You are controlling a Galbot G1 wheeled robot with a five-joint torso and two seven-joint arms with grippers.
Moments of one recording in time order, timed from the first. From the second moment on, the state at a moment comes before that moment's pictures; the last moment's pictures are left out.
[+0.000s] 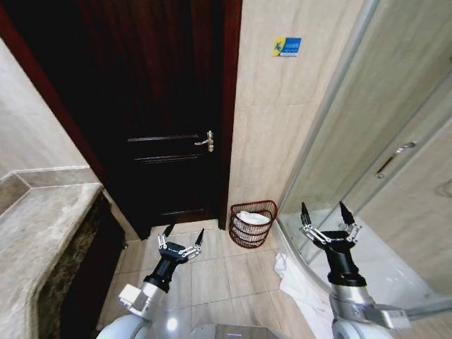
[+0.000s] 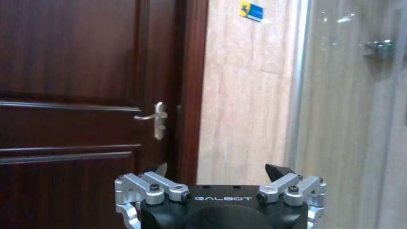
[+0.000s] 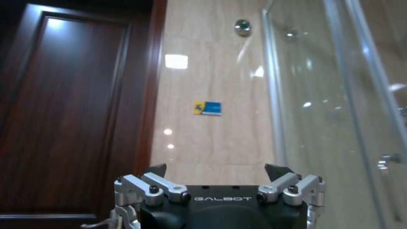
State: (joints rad) left arm 1.92 -1.44 -0.55 -2.41 -0.16 -0.04 0.23; right arm -1.83 1.54 0.72 2.41 0.24 0.37 -0.18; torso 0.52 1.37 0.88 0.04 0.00
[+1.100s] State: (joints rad) left arm 1.92 -1.44 -0.55 -2.41 -0.16 -0.04 0.23; right arm -1.83 1.54 0.72 2.41 0.26 0.40 -0.16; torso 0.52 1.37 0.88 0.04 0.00
